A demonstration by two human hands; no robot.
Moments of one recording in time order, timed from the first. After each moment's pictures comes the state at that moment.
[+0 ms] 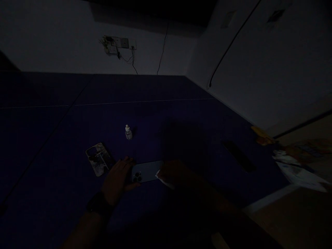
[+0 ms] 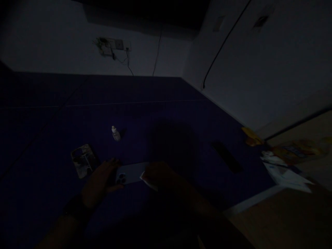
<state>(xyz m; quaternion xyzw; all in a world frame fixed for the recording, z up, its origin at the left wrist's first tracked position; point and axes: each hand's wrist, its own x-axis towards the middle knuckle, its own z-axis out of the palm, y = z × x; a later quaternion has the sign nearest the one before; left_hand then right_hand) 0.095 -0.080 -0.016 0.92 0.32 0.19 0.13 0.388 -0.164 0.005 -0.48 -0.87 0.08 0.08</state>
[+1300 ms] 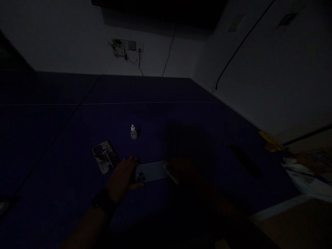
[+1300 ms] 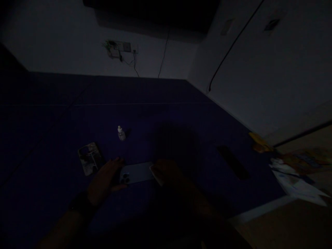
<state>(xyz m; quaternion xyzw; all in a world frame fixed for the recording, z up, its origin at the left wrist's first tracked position) 0.096 -0.081 -0.021 0.91 0.32 0.19 0.16 0.408 -0.167 -0.011 -0.58 -0.79 0.10 0.15</state>
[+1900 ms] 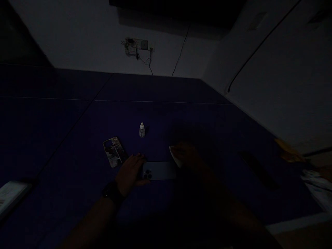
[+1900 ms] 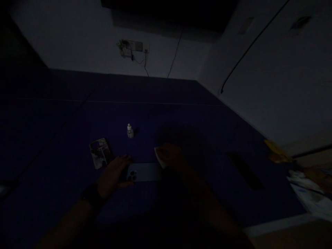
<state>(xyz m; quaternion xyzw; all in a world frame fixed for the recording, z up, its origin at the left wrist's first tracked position) 0.101 -0.085 -0.009 0.90 0.34 0.18 0.18 0.410 -0.111 0.024 -0.58 -0.75 0.11 0.31</state>
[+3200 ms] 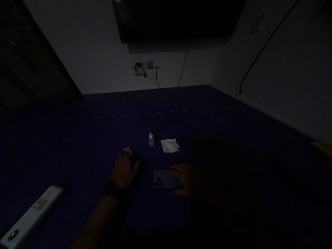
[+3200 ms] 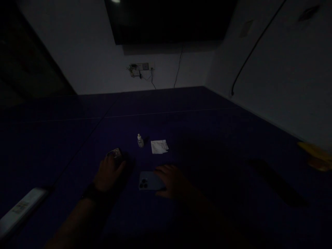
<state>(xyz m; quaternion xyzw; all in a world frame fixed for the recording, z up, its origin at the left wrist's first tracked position) 0.070 -0.058 0.038 0.76 0.61 0.21 0.07 0.360 -0.152 0.029 -0.50 -0.84 0.13 0.15</state>
